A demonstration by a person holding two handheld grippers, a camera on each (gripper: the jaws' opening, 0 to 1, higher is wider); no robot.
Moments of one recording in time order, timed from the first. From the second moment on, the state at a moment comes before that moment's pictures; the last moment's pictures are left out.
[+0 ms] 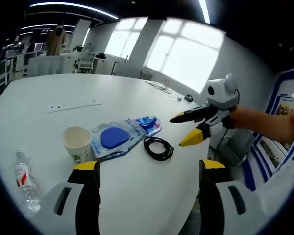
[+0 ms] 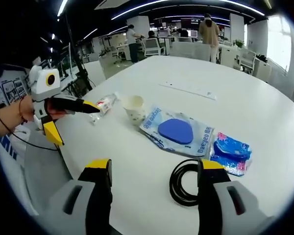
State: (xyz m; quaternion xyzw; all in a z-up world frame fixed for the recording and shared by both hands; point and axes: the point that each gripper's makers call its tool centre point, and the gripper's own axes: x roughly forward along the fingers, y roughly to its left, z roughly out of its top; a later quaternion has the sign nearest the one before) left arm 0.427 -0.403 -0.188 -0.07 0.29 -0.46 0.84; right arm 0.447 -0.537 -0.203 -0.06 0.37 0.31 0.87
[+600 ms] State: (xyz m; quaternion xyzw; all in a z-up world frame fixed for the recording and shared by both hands) left arm 0.417 -0.325 -0.178 -0.08 0.28 -0.42 0.86; right arm 0.452 -0.472 -0.186 -0.07 0.36 0.35 0.86
